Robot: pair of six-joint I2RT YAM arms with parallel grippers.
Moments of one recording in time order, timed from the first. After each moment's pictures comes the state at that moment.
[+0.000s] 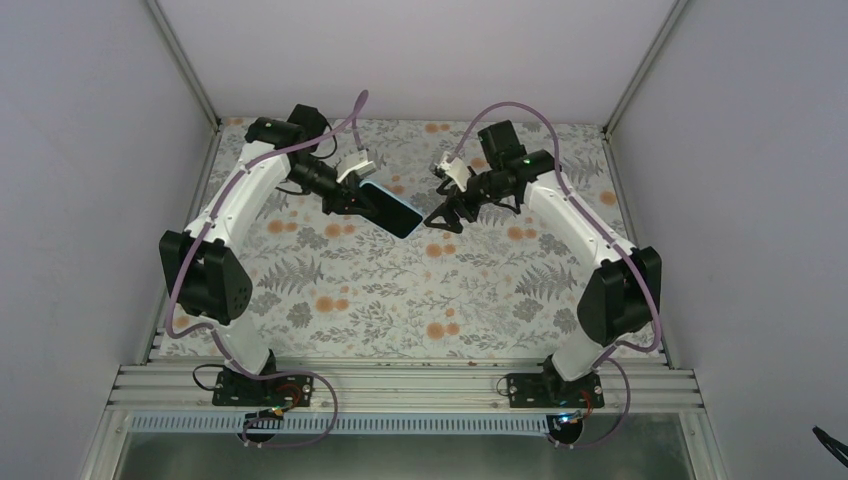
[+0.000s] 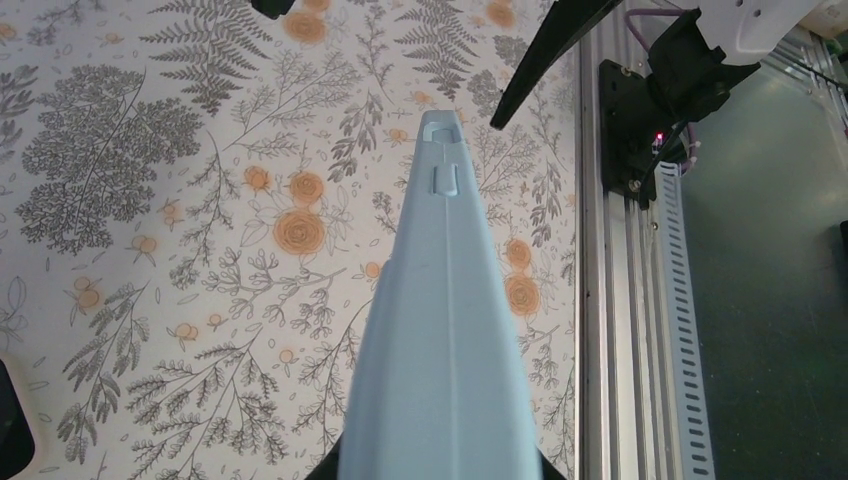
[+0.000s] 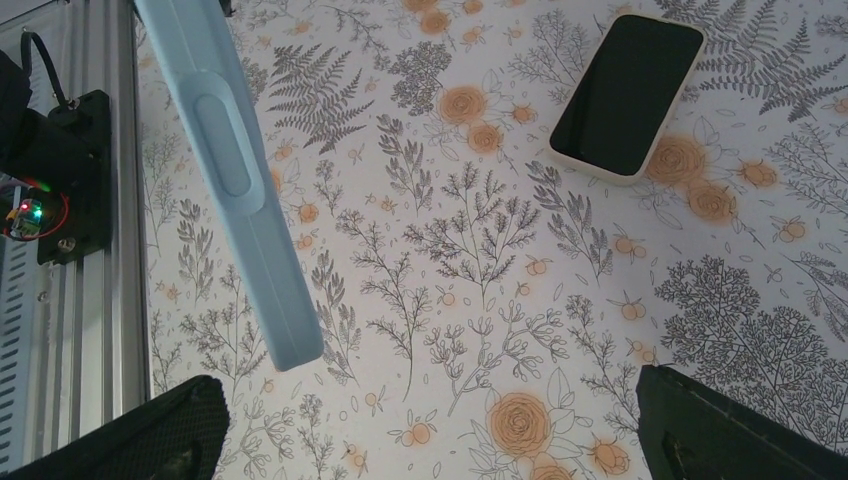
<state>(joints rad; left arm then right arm) -0.28 1.75 1.73 -1.37 0.89 0.85 0.42 1.65 1.50 -0.87 -0.70 -0.57</state>
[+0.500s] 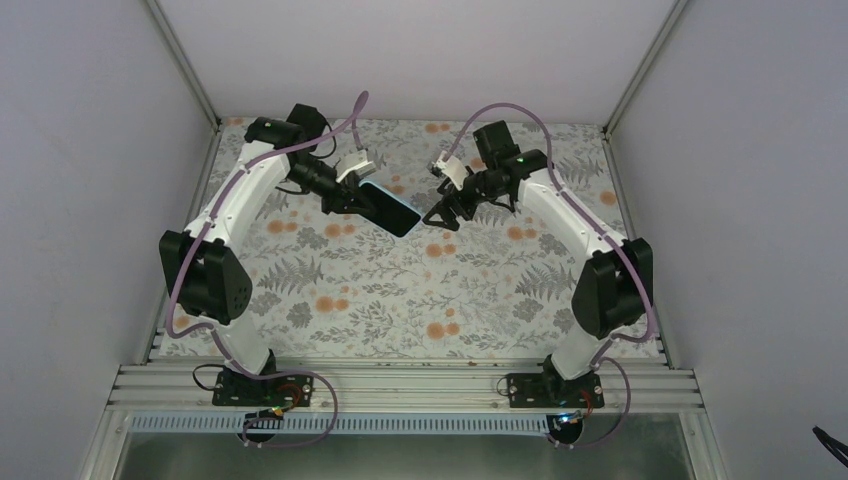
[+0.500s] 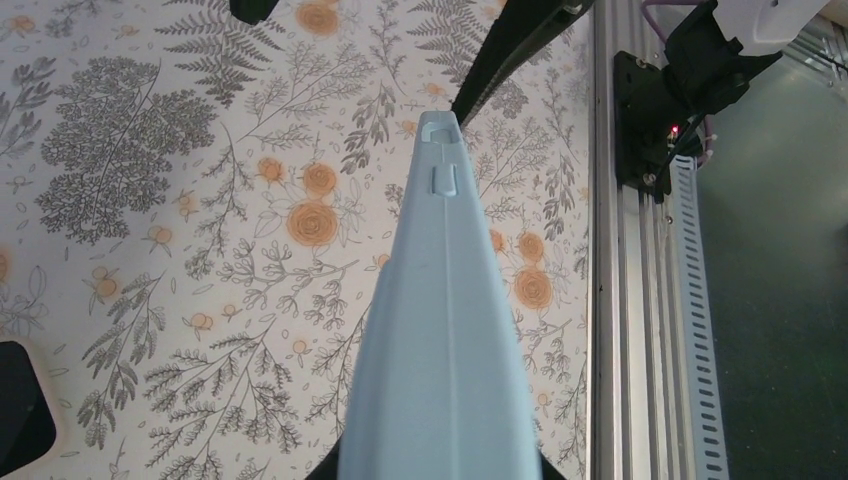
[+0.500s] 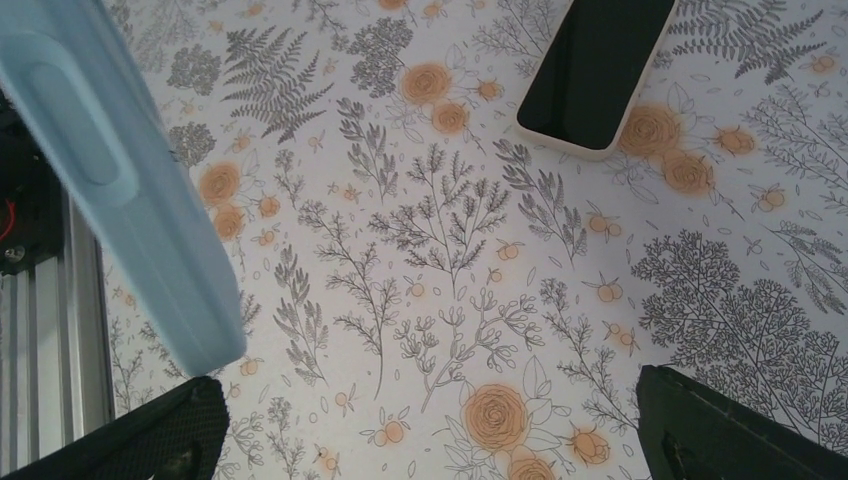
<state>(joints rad) -0.28 1.75 1.73 -1.36 0.88 0.86 0.43 1.69 1.50 -0.83 -0.65 -0.54</state>
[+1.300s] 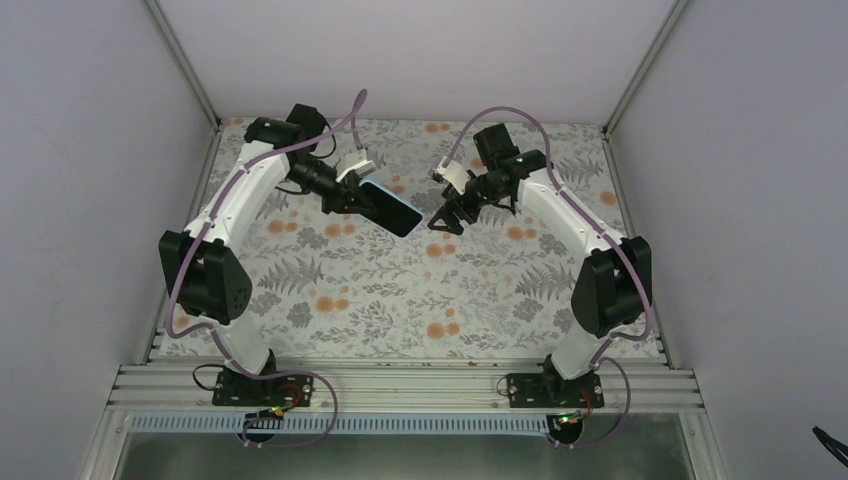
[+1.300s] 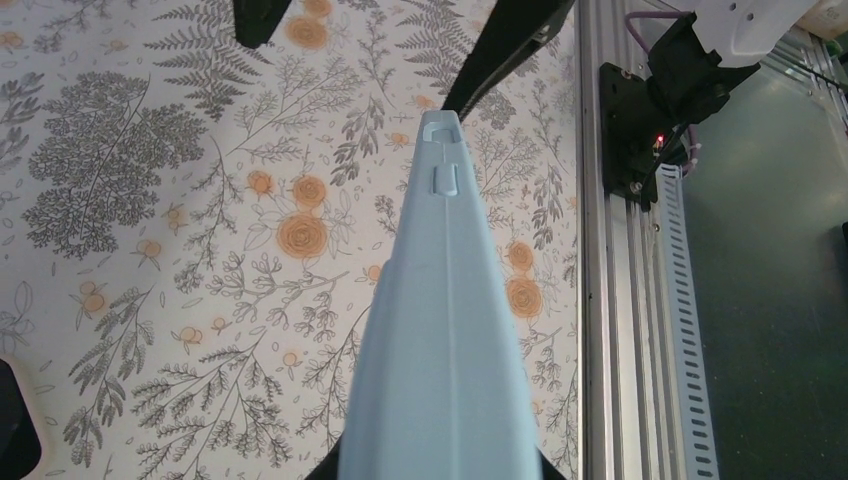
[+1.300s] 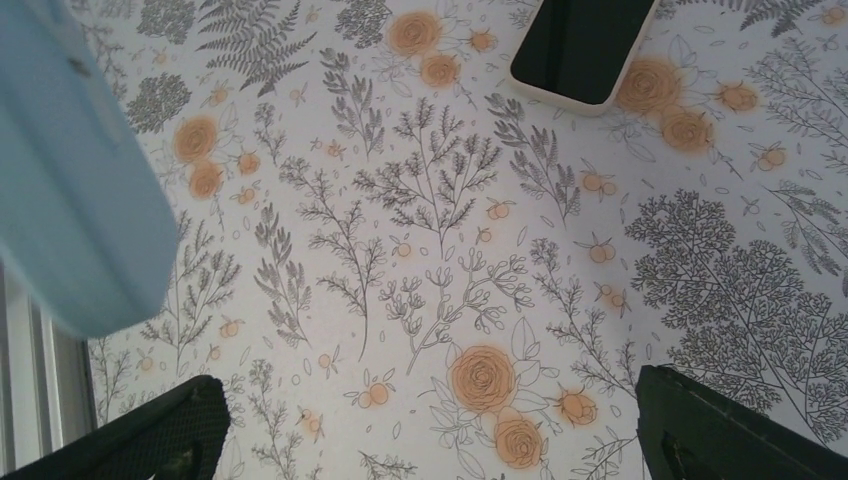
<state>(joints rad) -0.28 1.75 1.73 -1.36 0.90 0.86 0.42 1.72 1.50 -0.87 -0.59 -0.58</state>
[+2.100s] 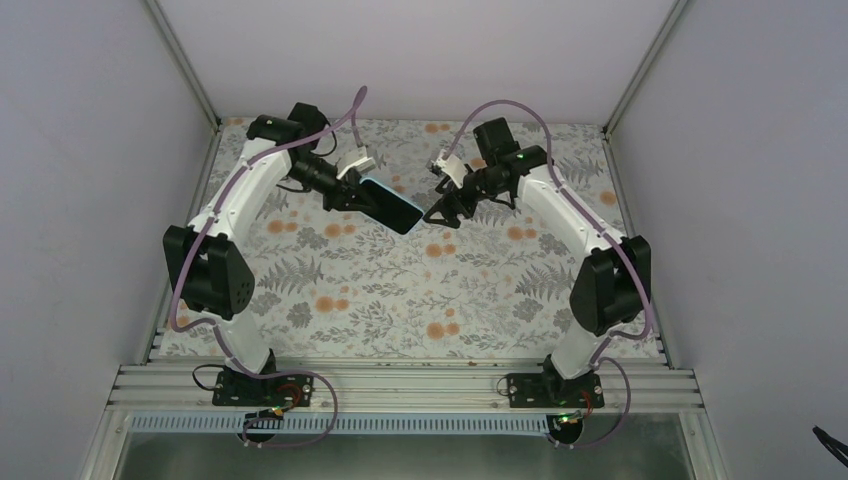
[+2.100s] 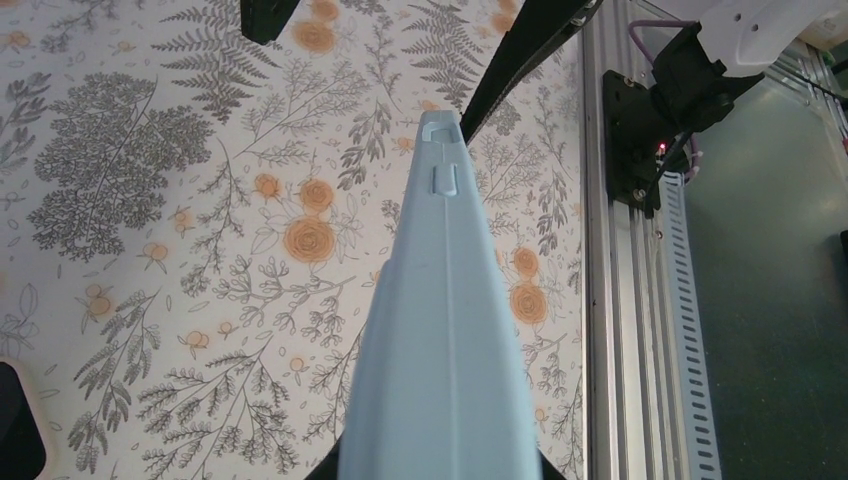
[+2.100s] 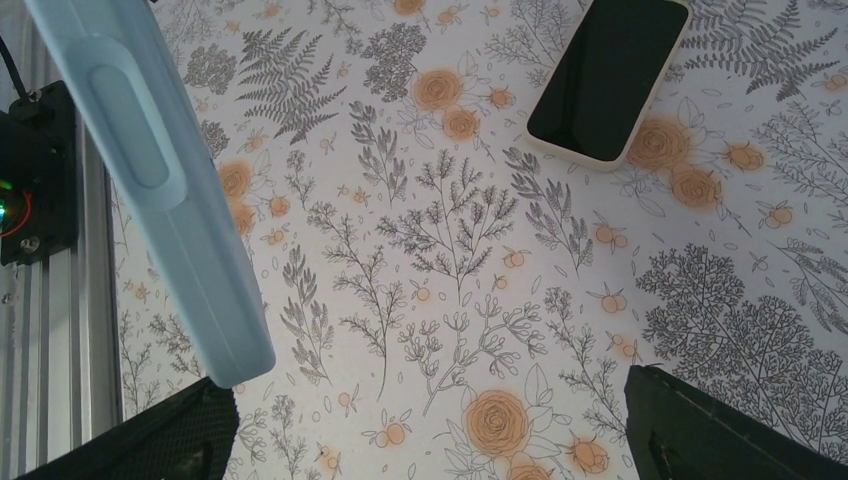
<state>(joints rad) -0.27 1.78 1.75 -1.36 0.91 0.86 0.42 1.72 1.54 -0.87 -0.67 -0.58</state>
